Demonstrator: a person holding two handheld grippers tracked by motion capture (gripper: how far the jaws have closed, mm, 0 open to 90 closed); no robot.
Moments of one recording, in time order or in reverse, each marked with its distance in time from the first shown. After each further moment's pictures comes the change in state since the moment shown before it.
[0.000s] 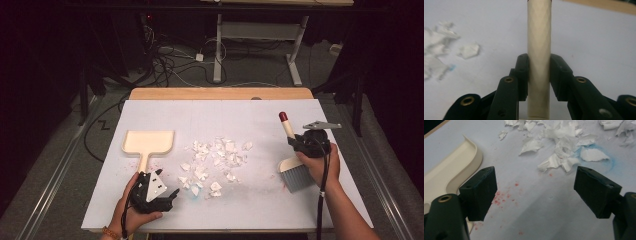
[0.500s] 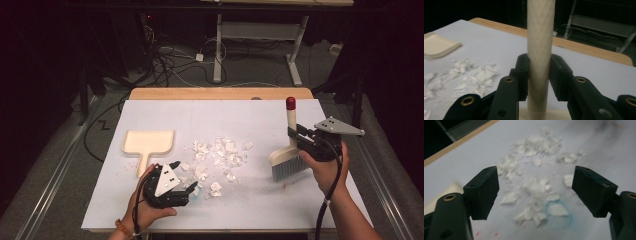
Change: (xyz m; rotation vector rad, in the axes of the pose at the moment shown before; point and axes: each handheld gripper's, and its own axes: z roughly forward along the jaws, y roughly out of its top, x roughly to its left) left arm -0.020 0.063 -0.016 -0.173 -0.123 -0.037; right arm 0.039 0.024 -0.067 -0.255 0.084 -0.042
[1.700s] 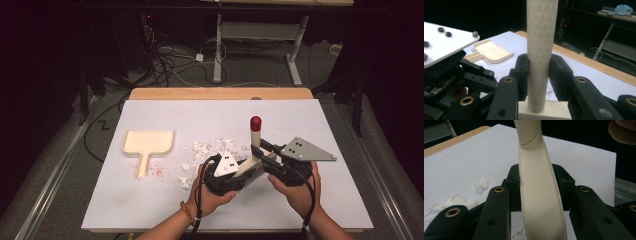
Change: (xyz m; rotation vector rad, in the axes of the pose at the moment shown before) left arm -0.051 0.079 0.084 -0.124 -0.285 -0.060; right arm 0.100 0.005 -0.017 -0.126 0.189 -0.147
